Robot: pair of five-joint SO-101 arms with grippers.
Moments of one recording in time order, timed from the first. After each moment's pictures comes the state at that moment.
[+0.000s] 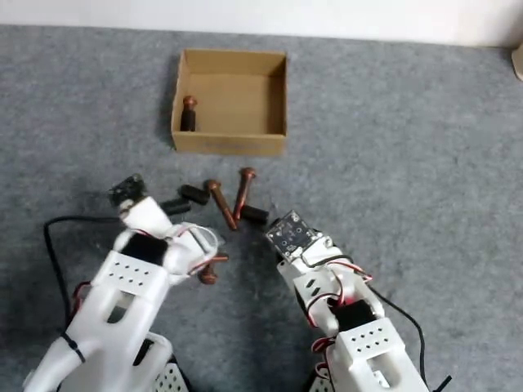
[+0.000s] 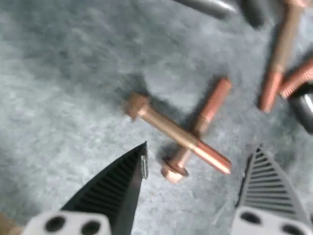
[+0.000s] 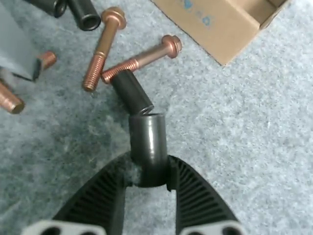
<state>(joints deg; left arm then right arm) 8.8 -42.3 64.6 60.9 58.0 -24.2 -68.3 95.5 16.7 28.3</state>
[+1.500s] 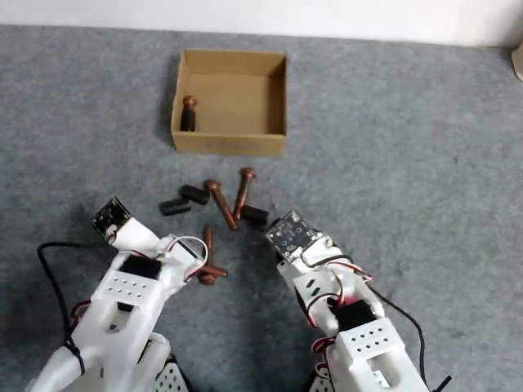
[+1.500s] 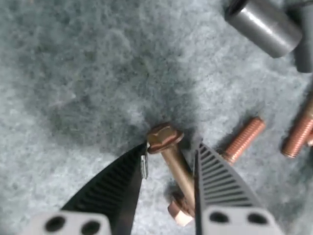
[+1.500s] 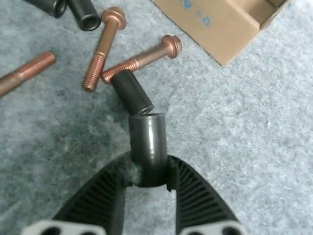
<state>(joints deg) 6.9 -42.9 78.7 43.6 65.7 -24.2 -68.3 95.5 16.7 28.3</state>
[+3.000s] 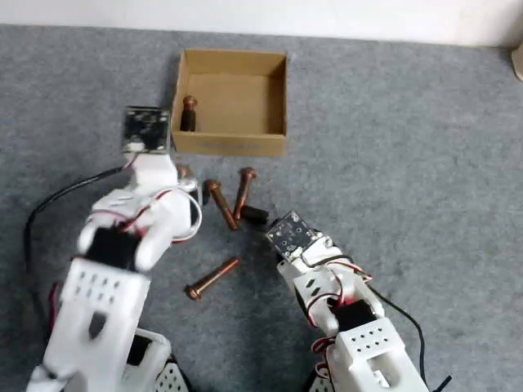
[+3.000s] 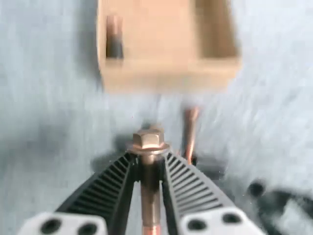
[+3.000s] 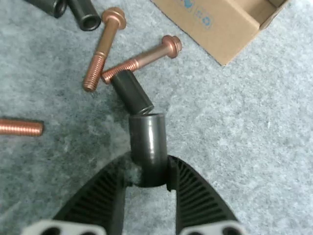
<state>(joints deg) 7.6 -54.1 46.1 54.4 14.0 -24.2 -68.3 95.5 16.7 28.3</state>
